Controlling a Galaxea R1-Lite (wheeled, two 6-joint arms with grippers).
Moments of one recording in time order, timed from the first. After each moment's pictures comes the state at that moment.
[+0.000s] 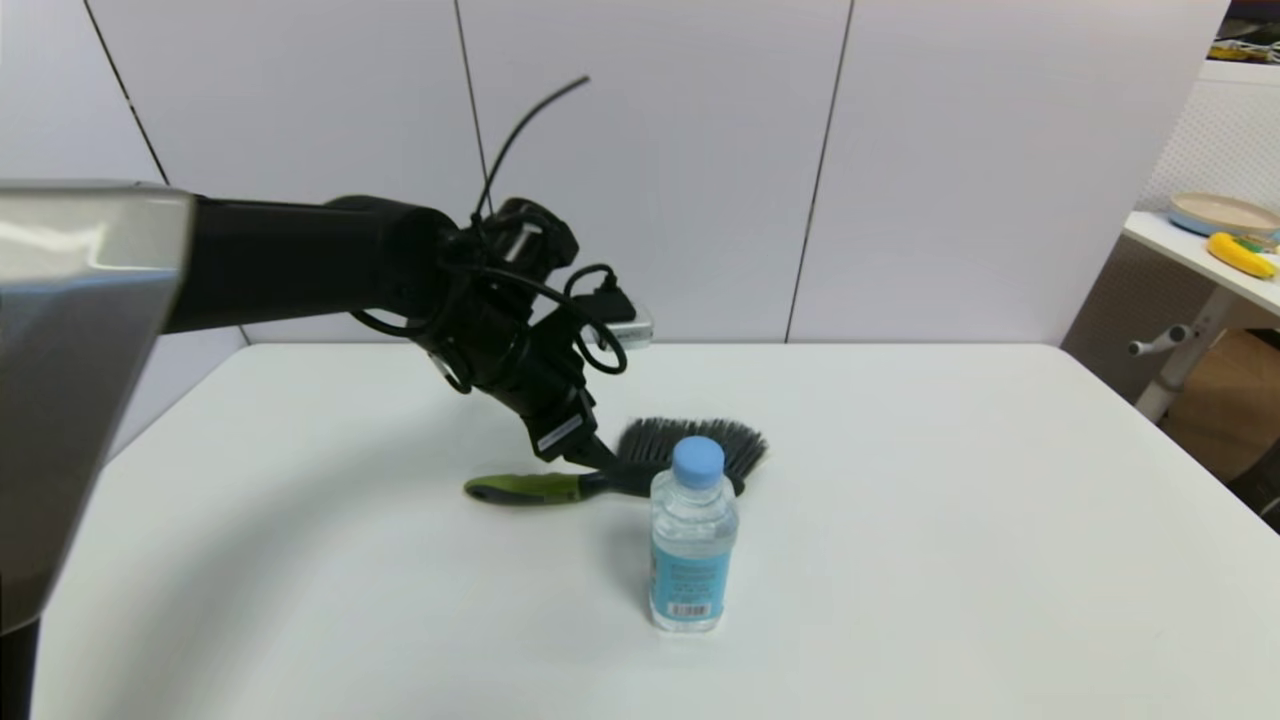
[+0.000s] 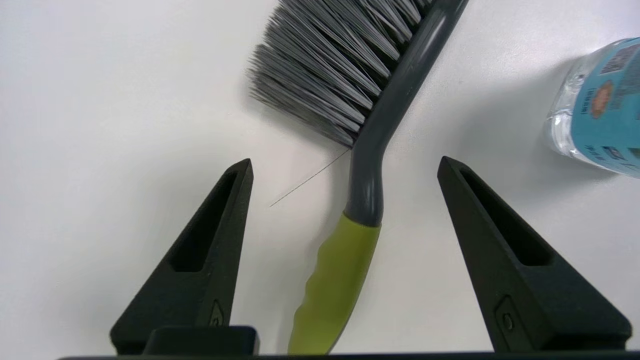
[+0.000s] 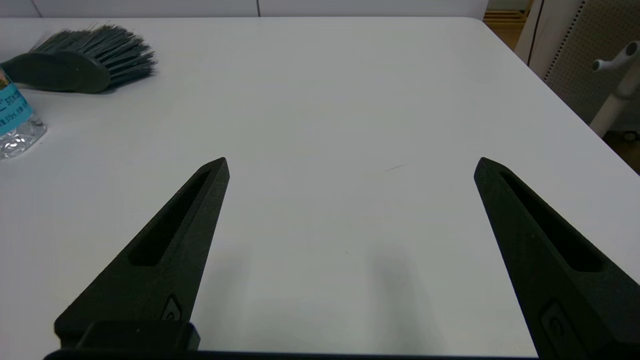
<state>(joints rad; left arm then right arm) -0.53 2.10 -1.84 0.70 -0.26 0.70 0.00 0.00 0.00 0.01 0.00 0.00</state>
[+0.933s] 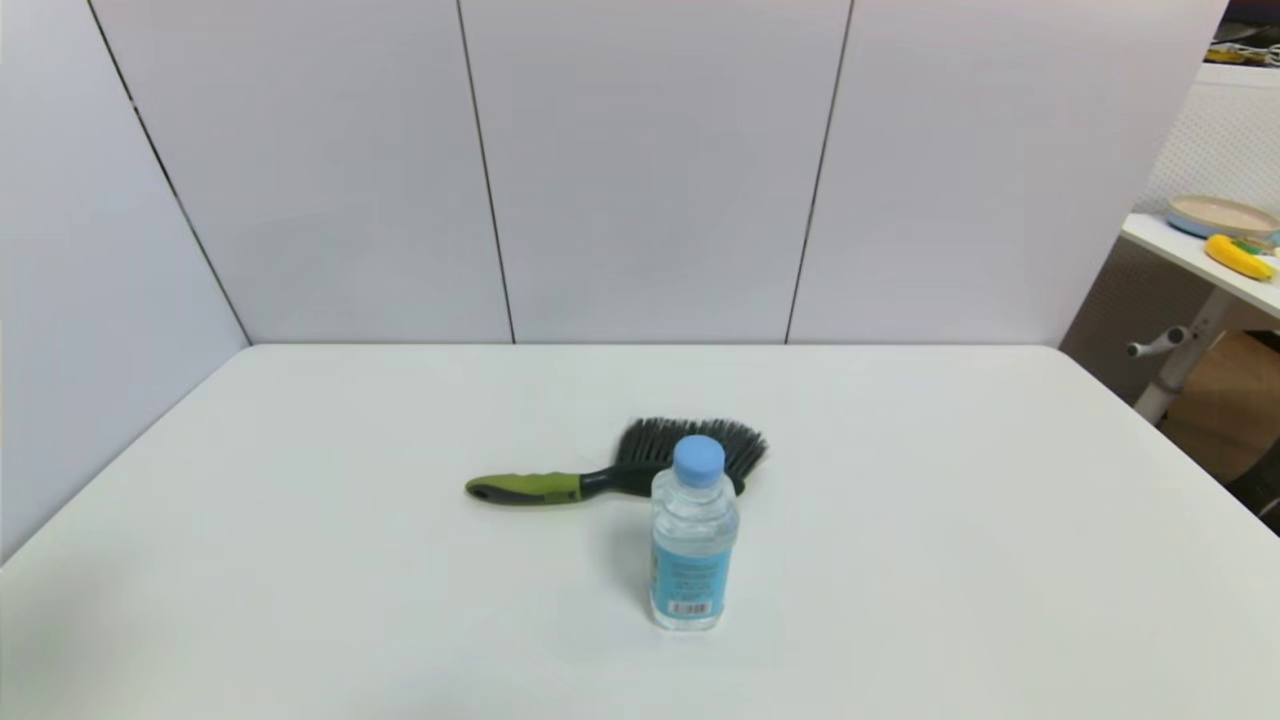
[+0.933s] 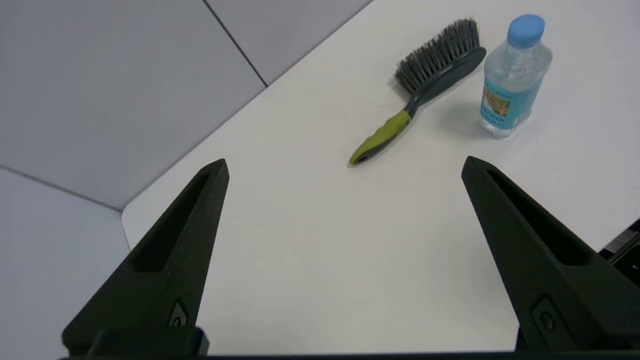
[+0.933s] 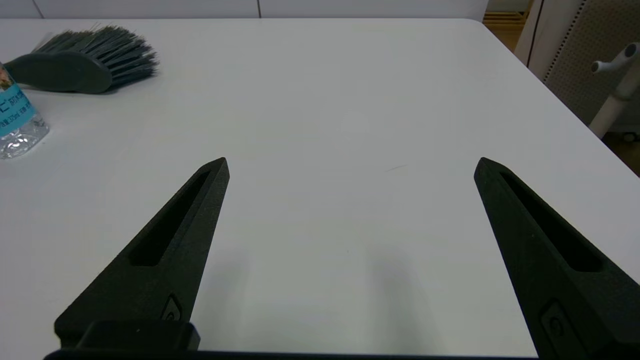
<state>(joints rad) -0.45 0.96 -1.52 0.90 -0.01 0.39 0.00 0.00 0.00 0.01 0.00 0.00</state>
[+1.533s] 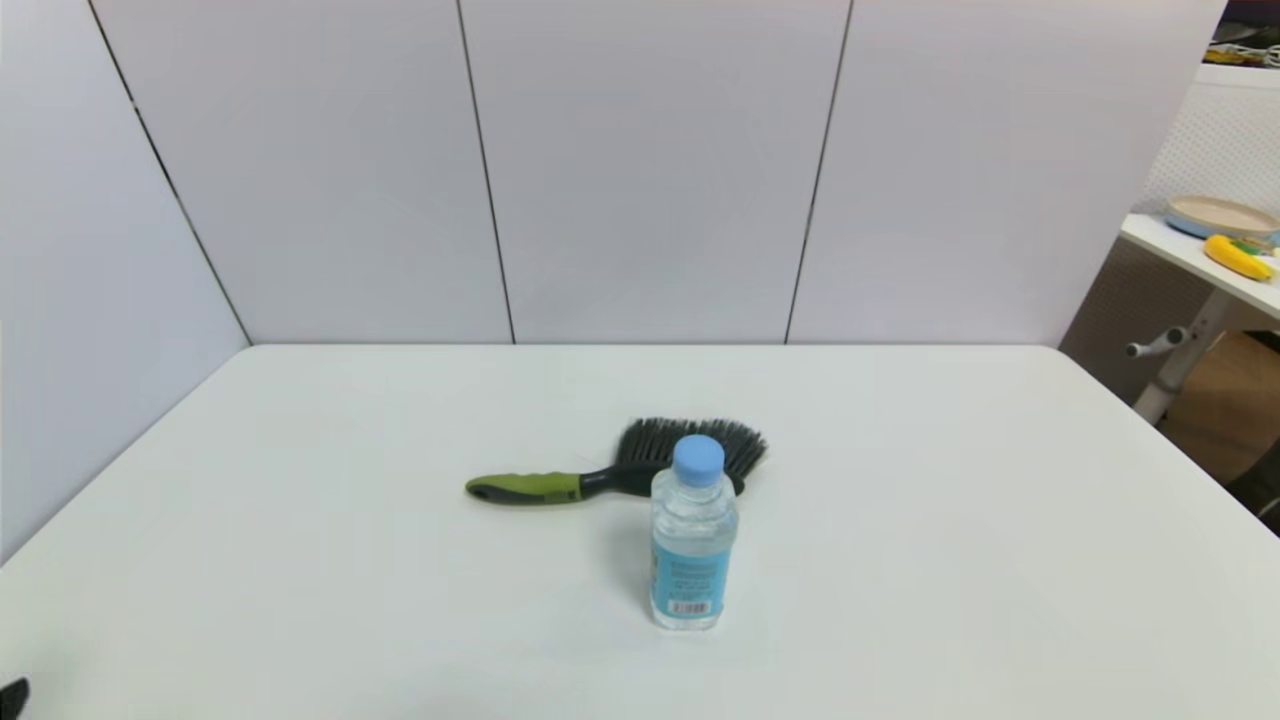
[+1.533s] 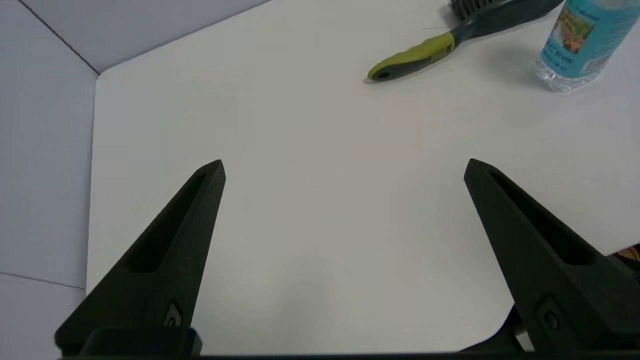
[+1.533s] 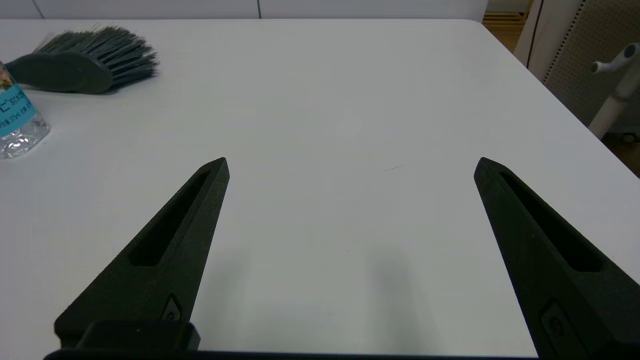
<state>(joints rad) -0.14 0.55 -0.75 0.51 -0.12 0.28 0.00 0.00 0.00 0.01 0.00 0.00</state>
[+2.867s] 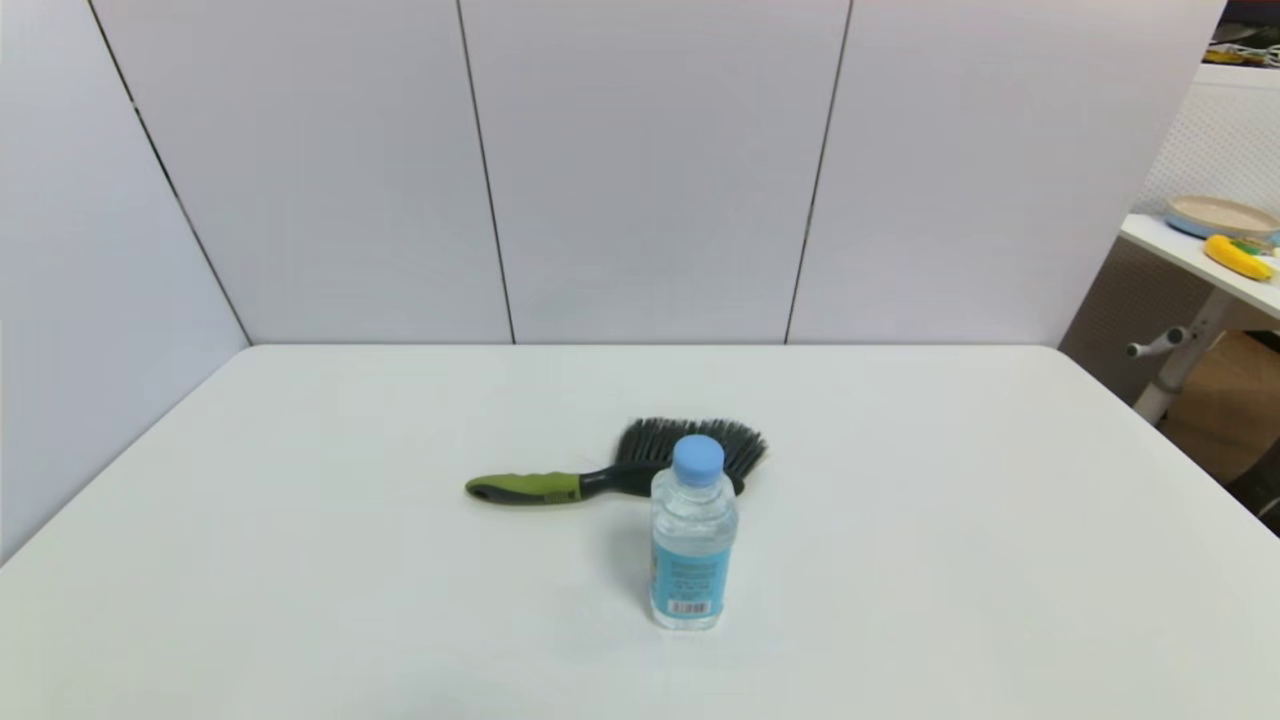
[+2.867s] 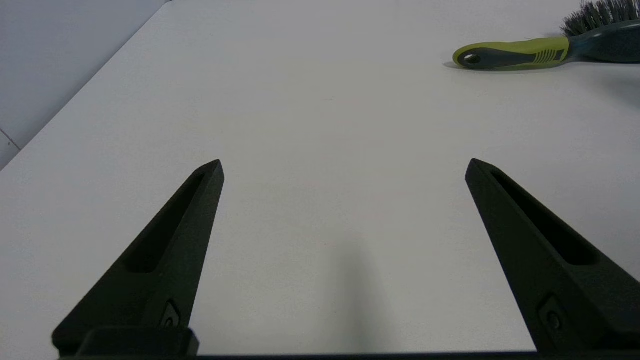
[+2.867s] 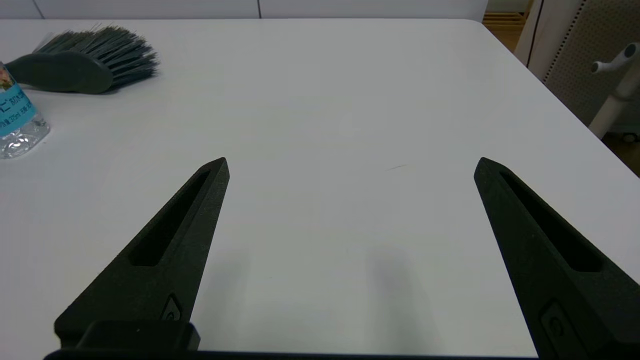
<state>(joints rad) 0.01 0.00 -0.03 0.08 -0.03 0.05 0.00 0.00 0.00 0.01 0.00 0.00</state>
